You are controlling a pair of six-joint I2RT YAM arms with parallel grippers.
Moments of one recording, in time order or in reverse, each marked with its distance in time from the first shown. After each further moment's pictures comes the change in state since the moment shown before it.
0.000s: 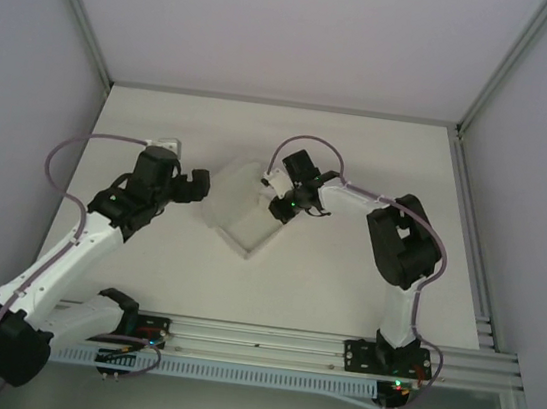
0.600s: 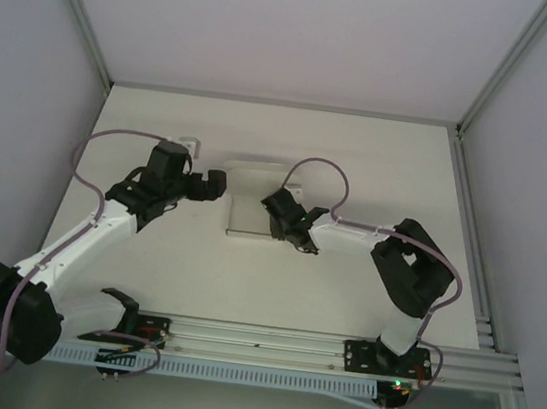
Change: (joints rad) left arm 0.000 0.122 -0.006 0.139 0.192 0.056; right arm 0.224 -0.193 -0.272 0.102 0.593 0.769
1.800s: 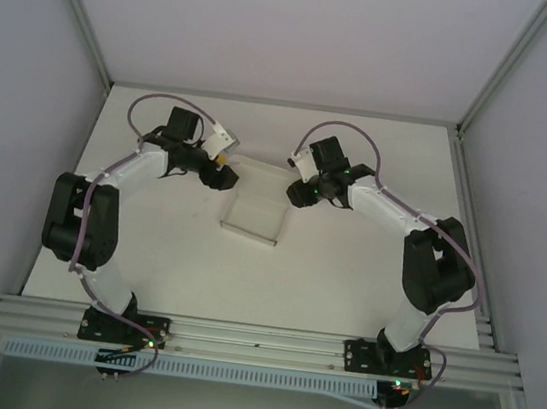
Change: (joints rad) left arm 0.177 0.574 0.349 -0.064 0.605 0.790; right arm -0.318 -0.030 0.254 -0.203 -0.504 -0.750
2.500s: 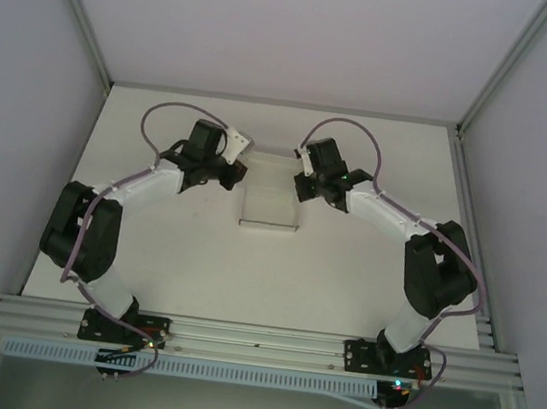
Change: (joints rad) left arm -0.206 -0.085 -0.125 0.261 -0.357 -0.385; right arm 0.048 -0.033 -0.070 0.174 0.252 0.241
